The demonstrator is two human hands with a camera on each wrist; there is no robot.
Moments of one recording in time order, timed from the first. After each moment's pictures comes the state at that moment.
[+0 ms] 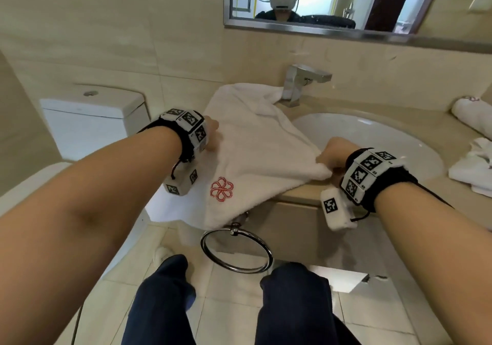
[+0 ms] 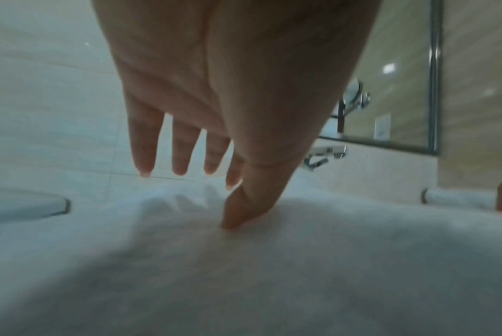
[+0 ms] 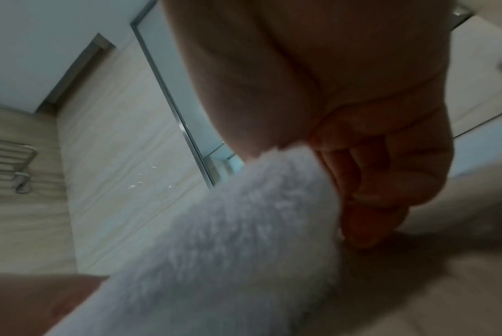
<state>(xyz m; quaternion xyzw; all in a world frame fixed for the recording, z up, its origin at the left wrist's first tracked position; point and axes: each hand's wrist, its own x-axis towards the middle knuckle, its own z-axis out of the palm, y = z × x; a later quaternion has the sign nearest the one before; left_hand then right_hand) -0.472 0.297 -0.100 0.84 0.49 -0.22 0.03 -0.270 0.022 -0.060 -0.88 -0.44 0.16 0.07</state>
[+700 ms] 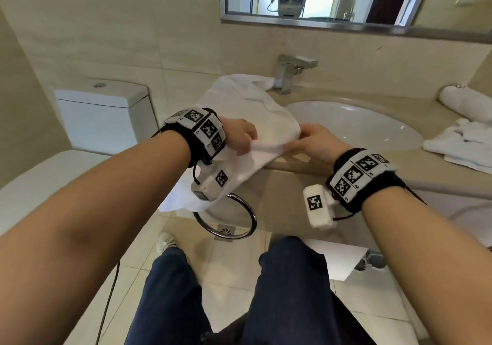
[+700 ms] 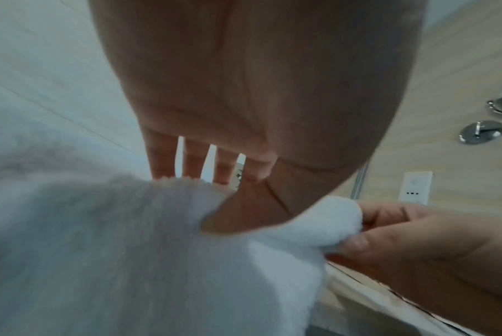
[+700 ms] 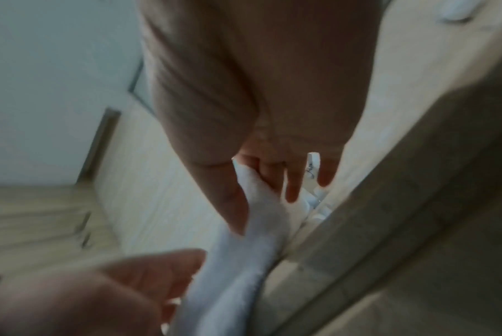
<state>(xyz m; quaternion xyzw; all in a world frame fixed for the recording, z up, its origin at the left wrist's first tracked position) -0.465 0.041 -0.062 0.90 0.42 -0.06 0.12 -0.295 -0.050 -0.088 -0.68 -0.53 0.30 0.41</state>
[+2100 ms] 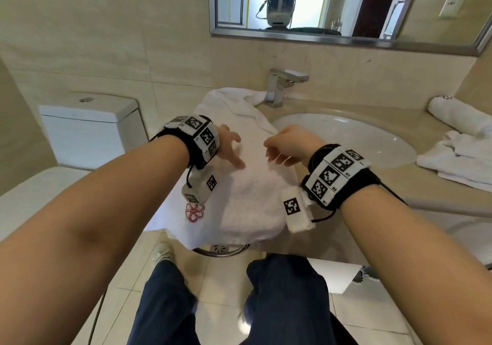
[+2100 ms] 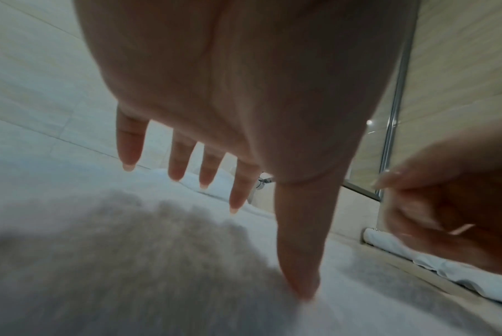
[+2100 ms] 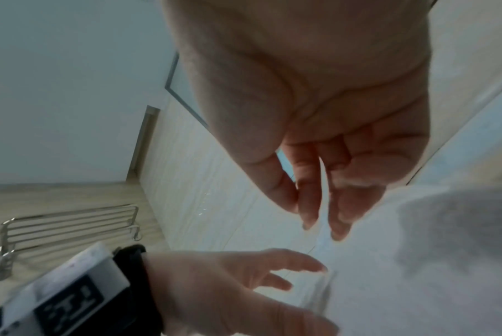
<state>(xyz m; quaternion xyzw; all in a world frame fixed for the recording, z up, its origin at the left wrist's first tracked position) -0.454 0.082 -0.051 0.87 0.47 -0.15 0.00 -0.328 -0.027 -0.038 -0.76 -0.49 0.30 0.29</state>
